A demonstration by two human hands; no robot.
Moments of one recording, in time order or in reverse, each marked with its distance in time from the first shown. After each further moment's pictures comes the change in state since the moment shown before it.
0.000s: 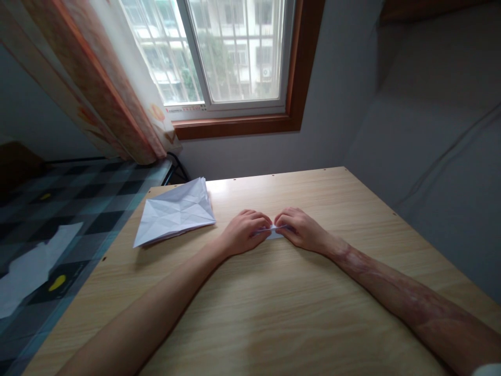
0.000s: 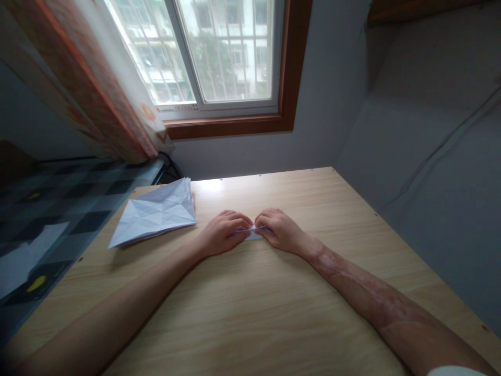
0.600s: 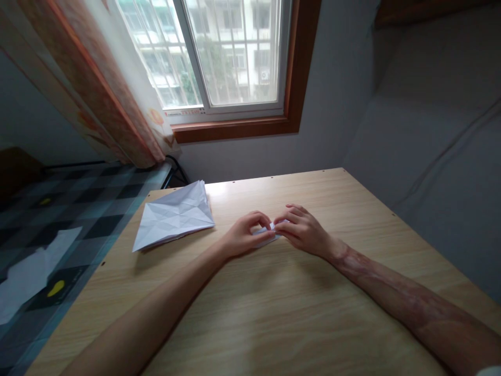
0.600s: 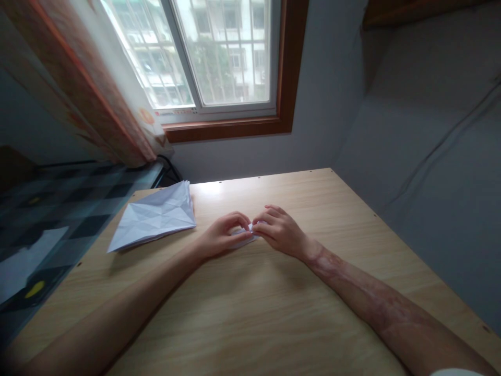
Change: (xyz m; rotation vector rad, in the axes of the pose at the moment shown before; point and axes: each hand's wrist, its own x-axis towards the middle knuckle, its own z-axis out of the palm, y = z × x) left_hand 0.005 0.017 -0.001 -0.585 0.115 -0.213; right_hand -0.002 -0.002 -0.006 -0.195 0.102 -0.168
